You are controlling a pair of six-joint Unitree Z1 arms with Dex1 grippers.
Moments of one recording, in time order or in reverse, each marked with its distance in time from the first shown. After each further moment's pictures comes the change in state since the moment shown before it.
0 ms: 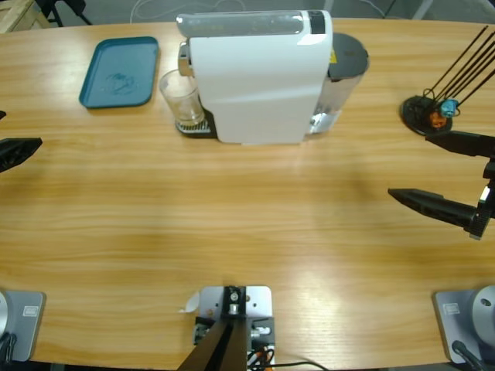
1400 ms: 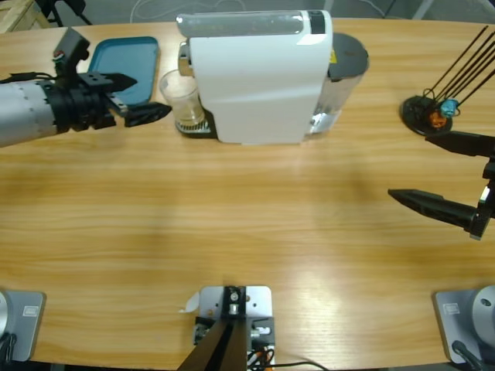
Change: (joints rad) arm 0 -0.023 0.786 -0.029 -0.687 -0.113 0.136; arm 1 0.000 0.003 -0.004 0.008 0.000 -0.009
